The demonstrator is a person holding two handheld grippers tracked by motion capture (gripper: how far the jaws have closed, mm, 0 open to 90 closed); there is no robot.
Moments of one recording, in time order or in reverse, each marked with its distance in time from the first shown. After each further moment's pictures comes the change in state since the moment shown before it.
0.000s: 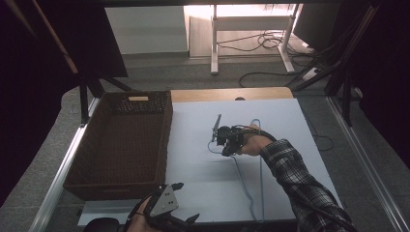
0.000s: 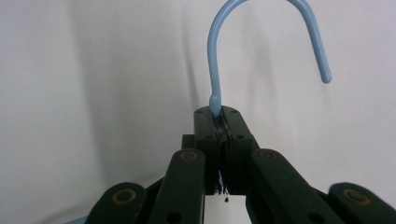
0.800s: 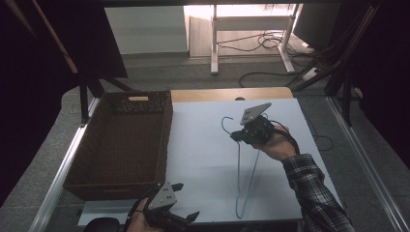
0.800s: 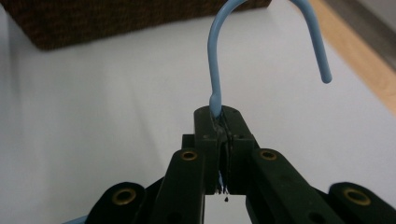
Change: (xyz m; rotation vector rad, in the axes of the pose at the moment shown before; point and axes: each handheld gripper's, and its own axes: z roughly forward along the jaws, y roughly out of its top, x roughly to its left) left arm 0.006 0.003 -0.002 0.011 -0.048 -0.134; right arm 0.024 -0.062 -0.079 -0.530 -0.191 0.202
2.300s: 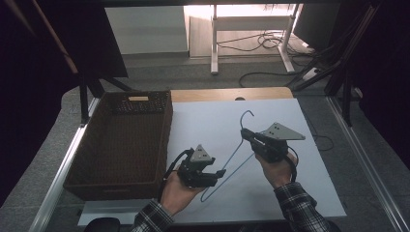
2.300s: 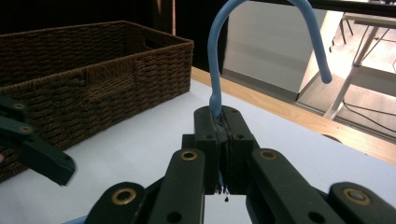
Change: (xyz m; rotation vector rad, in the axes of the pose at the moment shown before) left arm 0.030 0.098 0.073 0.063 0.030 -0.082; right arm 0.053 -0.042 -0.022 -0.453 -0.361 0.272
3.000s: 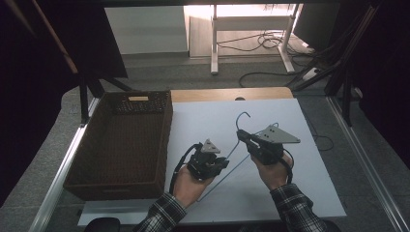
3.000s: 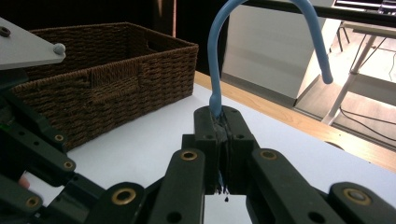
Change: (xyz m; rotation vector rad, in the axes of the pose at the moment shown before) left arm 0.005 0.013 0.024 0.028 -0.005 -0.058; right arm 0.012 0.001 0.004 -0.015 -0.009 -0.028
